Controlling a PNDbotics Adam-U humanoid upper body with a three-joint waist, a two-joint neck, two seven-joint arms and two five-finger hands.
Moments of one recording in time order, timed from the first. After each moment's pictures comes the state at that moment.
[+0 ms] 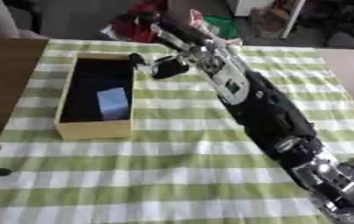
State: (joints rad) left arm -0.13 0.13 -0.01 -1.75 0.08 -0.03 -0.12; right arm -0.84 -0.43 0.23 -1.41 0.42 -0.29 0.15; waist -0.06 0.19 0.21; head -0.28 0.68
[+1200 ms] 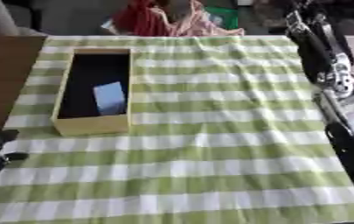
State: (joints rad) left arm -0.12 0.13 0.01 -1.75 0.06 -0.03 -0.11; right arm -0.40 -0.50 -0.04 -1.68 -0.23 -0.05 -0.13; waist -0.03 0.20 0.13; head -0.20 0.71
